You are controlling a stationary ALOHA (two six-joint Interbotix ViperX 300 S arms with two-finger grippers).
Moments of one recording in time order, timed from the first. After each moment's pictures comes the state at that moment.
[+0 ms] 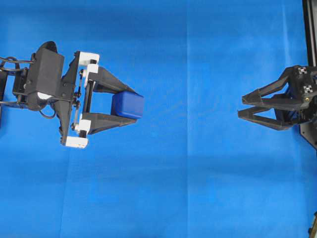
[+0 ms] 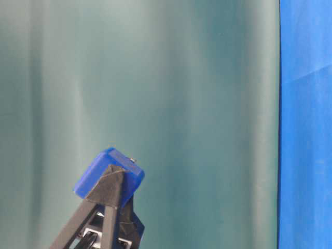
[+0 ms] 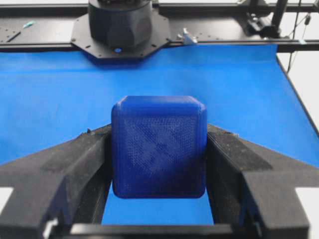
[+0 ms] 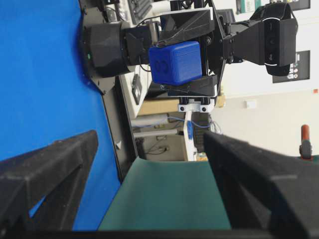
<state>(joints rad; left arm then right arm) -0.08 -0.34 0.78 0.01 -0.31 -0.03 0.05 -0.85 1.09 -0.73 -0.23 -0.51</state>
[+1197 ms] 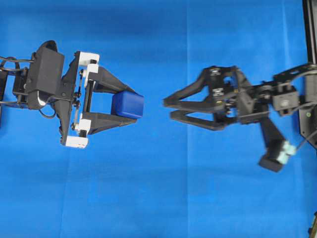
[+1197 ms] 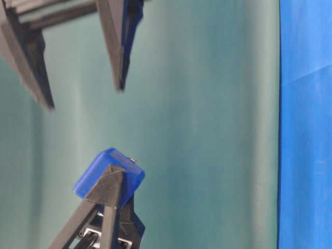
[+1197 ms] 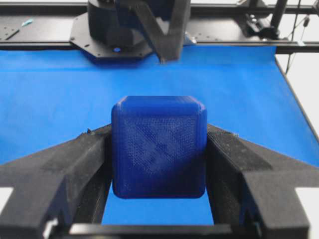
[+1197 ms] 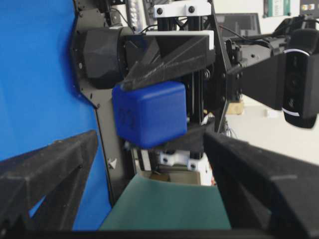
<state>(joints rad) -0.08 -0.34 0.78 0.01 -0.31 -0.05 0.05 -0.35 0.67 -0.73 -0.23 -0.56</state>
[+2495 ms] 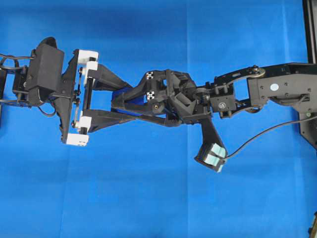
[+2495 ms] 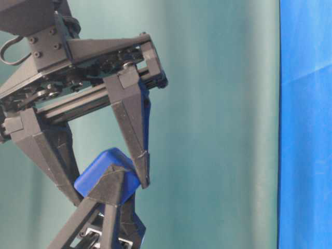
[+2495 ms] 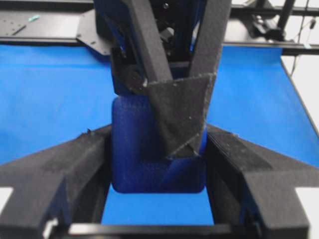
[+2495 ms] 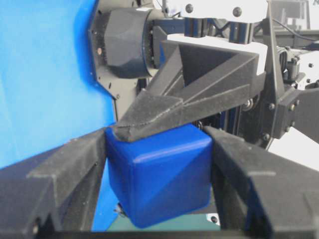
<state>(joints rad) -0.08 -0.35 0.78 0.01 -0.30 -0.06 0.05 -0.10 0.42 -0.73 -0.05 -0.58</state>
